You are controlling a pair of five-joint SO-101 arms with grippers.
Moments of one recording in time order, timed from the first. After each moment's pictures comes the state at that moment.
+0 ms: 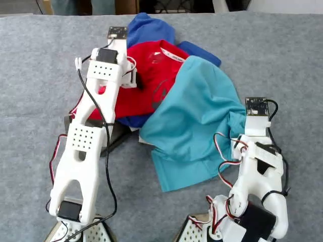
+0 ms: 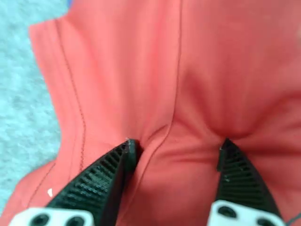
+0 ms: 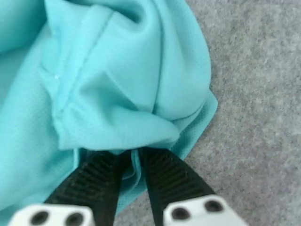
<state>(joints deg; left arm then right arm) 6.9 66.9 -73.7 92.0 7.6 29.2 -20.1 67.6 26.2 25.3</state>
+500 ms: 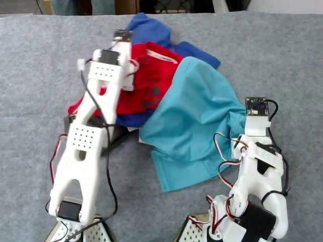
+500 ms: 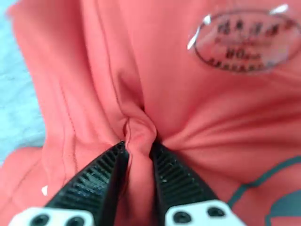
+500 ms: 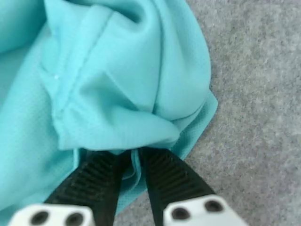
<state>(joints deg) 4.0 70.5 -76.2 94.1 4.9 29.2 -20.1 67.6 26.2 25.3</state>
